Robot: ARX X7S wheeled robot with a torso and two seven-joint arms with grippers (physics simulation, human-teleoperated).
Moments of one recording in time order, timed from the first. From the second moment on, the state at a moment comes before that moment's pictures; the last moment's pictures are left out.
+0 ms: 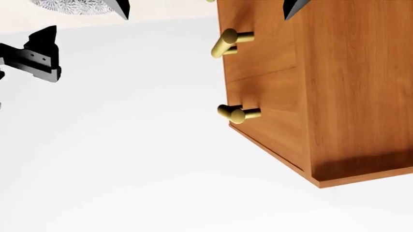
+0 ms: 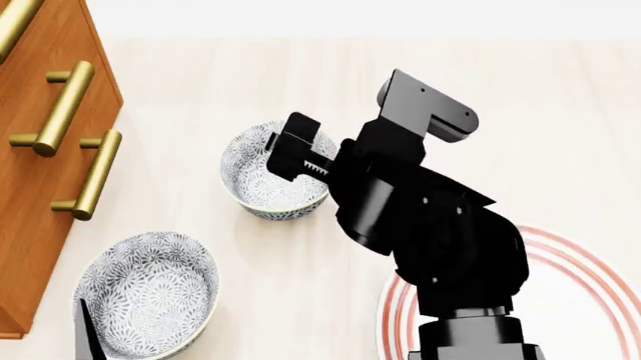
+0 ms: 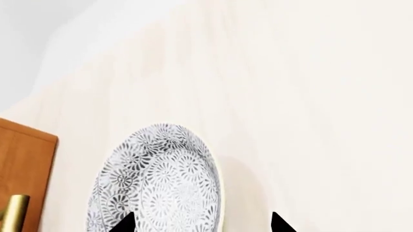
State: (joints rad) left arm 0.07 -0.25 0.24 0.14 0.12 0.53 -0.45; right arm 1.18 0.02 -0.11 0.69 0.95 0.87 0.55
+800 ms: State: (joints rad) left arm 0.07 -0.27 0.26 0.14 0.12 0.53 -0.46; right arm 1.18 0.03 -0.21 0.78 1.01 0.77 0.53
